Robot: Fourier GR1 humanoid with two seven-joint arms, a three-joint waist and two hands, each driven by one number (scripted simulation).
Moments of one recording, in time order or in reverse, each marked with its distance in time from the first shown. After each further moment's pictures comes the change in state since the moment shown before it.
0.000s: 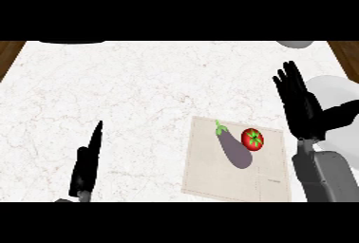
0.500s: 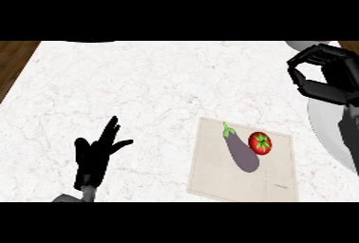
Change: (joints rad) left arm -0.025 -0.019 -0.011 -0.084 0.113 -0.136 0.080; right arm -0.222 -0.290 -0.021 0.142 0.098 0.304 -0.175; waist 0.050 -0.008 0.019
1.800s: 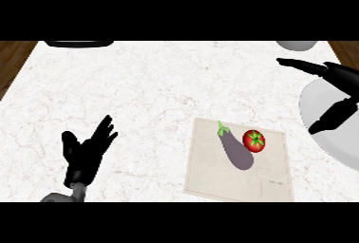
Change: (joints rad) left arm 0.006 0.007 0.086 0.000 0.041 -0.094 0.056; right arm -0.108 -0.234 0.269 0.231 0.465 0.267 -0.355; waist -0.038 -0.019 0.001
